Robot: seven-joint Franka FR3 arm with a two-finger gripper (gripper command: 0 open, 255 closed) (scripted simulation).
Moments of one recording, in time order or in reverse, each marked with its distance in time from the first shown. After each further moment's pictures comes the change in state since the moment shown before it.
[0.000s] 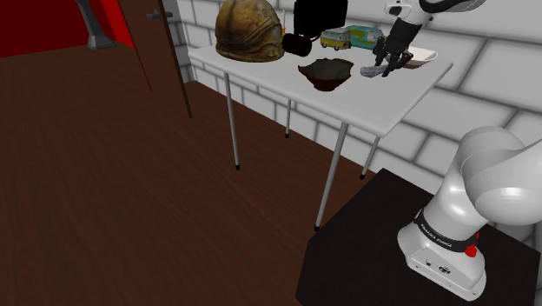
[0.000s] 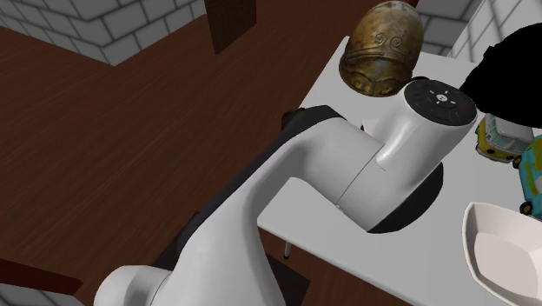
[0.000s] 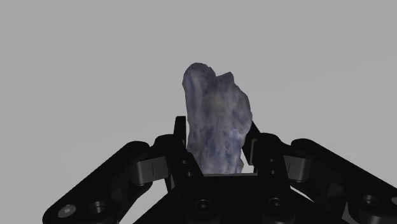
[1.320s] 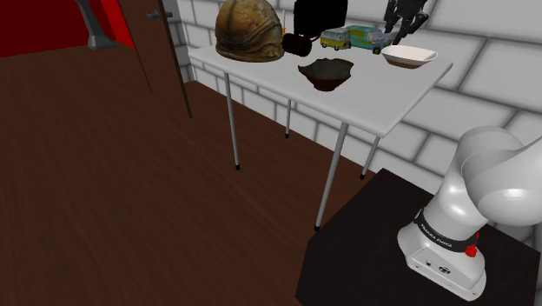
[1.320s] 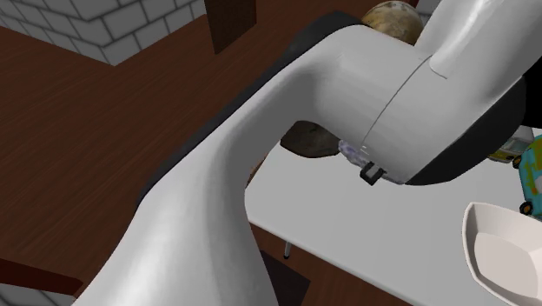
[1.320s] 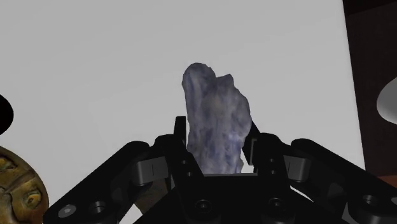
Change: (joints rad) arm 0.037 0.040 0.070 0.280 0.067 -0.247 -0.015
